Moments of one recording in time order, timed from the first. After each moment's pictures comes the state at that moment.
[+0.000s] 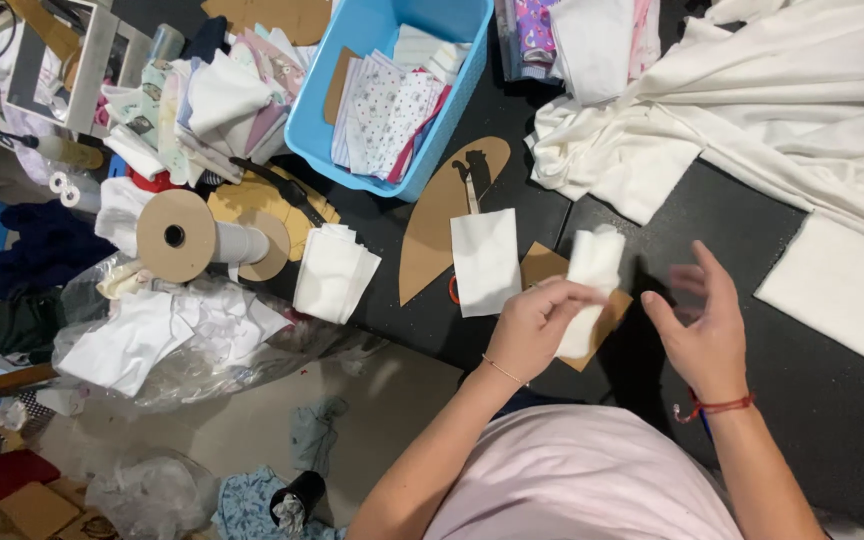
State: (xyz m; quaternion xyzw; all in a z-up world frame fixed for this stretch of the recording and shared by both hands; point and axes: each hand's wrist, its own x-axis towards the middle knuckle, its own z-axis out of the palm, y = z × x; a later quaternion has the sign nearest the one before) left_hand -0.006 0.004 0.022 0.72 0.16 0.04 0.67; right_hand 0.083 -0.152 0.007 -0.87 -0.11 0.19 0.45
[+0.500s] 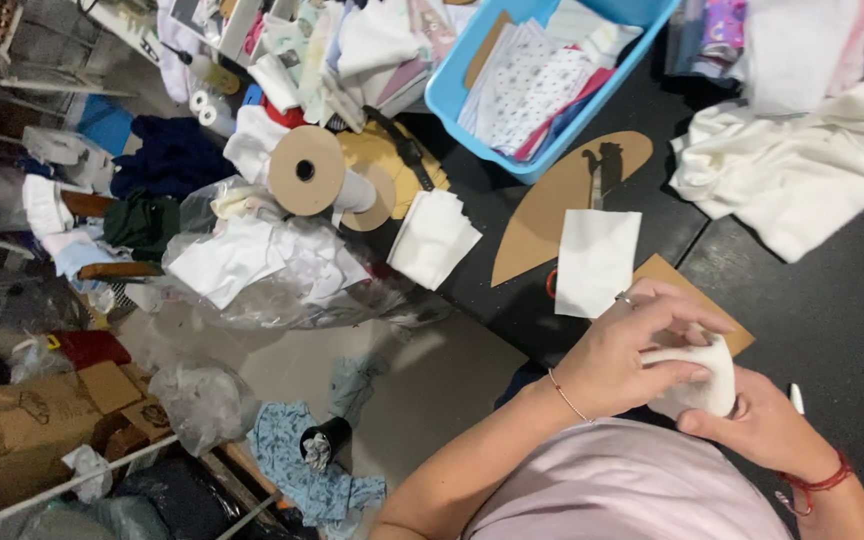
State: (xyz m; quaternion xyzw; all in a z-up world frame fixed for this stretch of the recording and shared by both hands) left_hand -0.036 0.023 0.065 0.70 0.12 0.05 0.71; right_hand 0.064 -0.173 -0.063 -0.71 -0.26 0.49 0.43
